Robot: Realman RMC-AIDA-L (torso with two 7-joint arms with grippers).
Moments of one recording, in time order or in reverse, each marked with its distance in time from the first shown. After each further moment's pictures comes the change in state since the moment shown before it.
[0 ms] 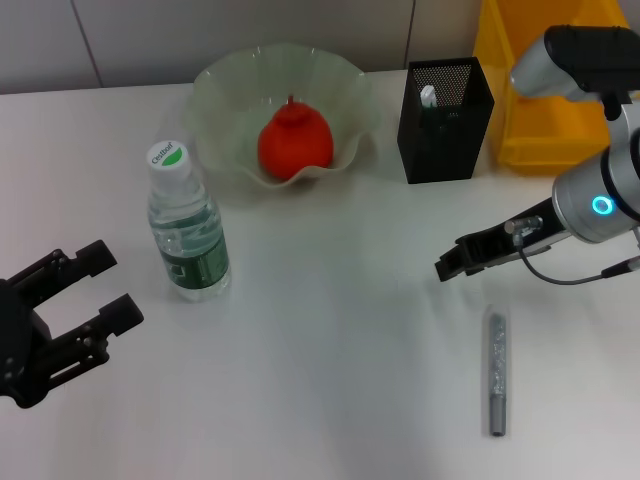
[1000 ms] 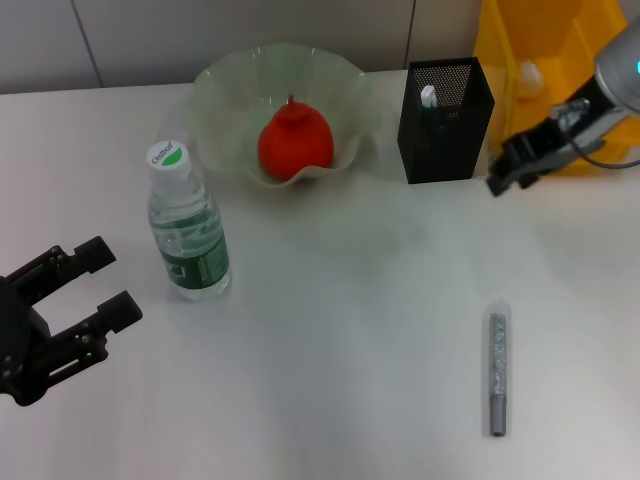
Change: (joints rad) left arm -0.009 0.005 -0.004 -0.023 -0.007 0.009 0.016; right arm 0.323 -0.073 0.259 0.093 -0.210 -0.265 -0.043
